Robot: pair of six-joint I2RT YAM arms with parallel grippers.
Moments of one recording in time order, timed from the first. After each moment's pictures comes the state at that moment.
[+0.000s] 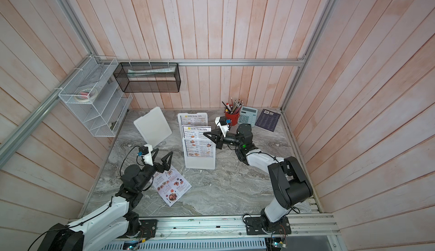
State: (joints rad) left arm -0.33 0.93 0.15 0.72 0.11 -0.25; right arm 0.42 1.61 0.84 0.84 -0.95 0.24
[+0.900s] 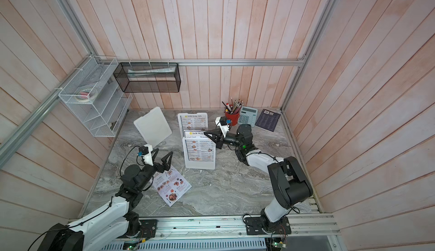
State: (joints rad) left arm -0.33 0.93 0.15 0.72 0.11 -0.25; right arm 0.42 1.62 0.83 0.86 -0.91 0.24
